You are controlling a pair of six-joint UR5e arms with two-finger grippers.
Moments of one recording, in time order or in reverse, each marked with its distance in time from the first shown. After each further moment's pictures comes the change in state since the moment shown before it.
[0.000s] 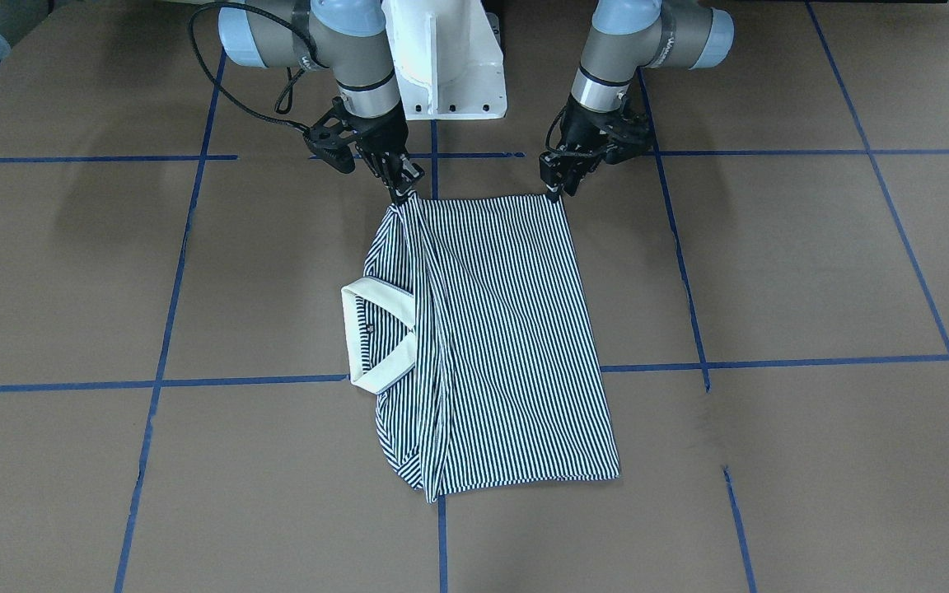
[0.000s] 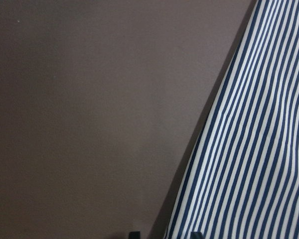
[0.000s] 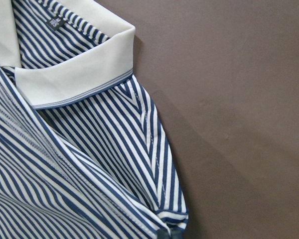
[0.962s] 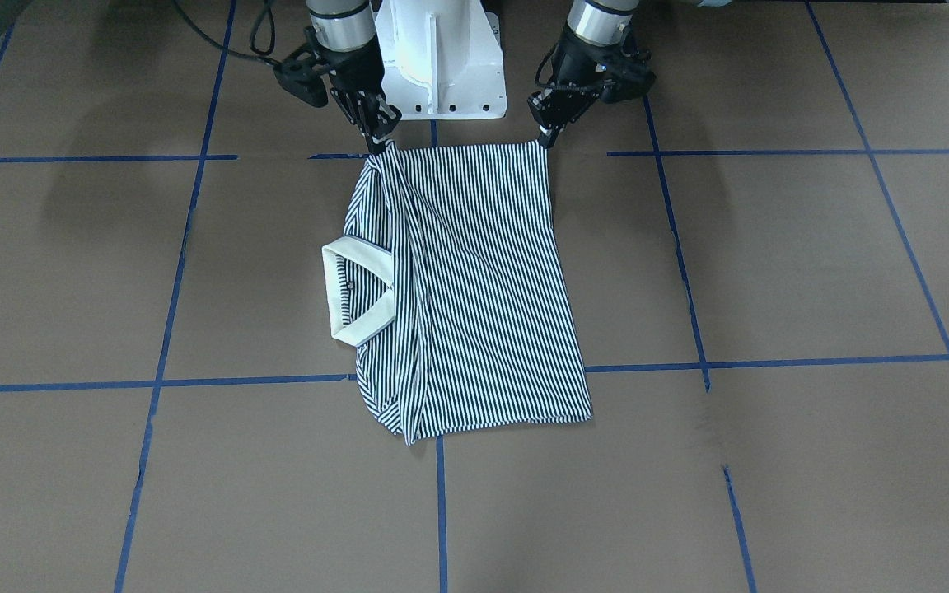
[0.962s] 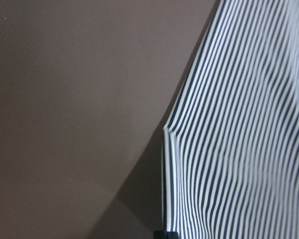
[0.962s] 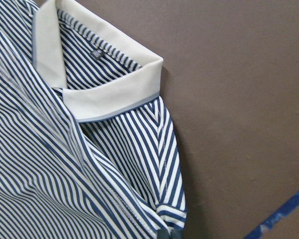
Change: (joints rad) left arm 0.000 -0.019 -0.291 0.216 -0.056 0.001; right arm -0.089 -0.079 0.296 -0.252 -0.100 0.033
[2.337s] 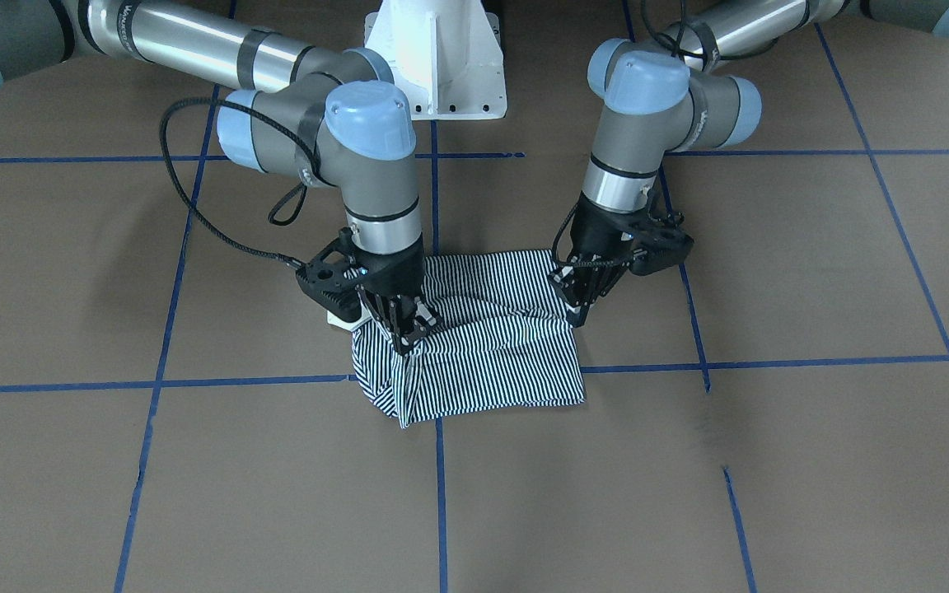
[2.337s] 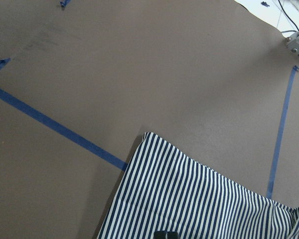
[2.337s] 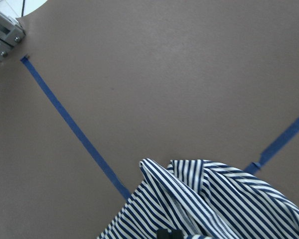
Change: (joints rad) left arm -0.395 -0.321 0.634 -0.286 -0.016 0.275; right arm 0.431 0.421 -0.800 0.387 0.149 -0.305
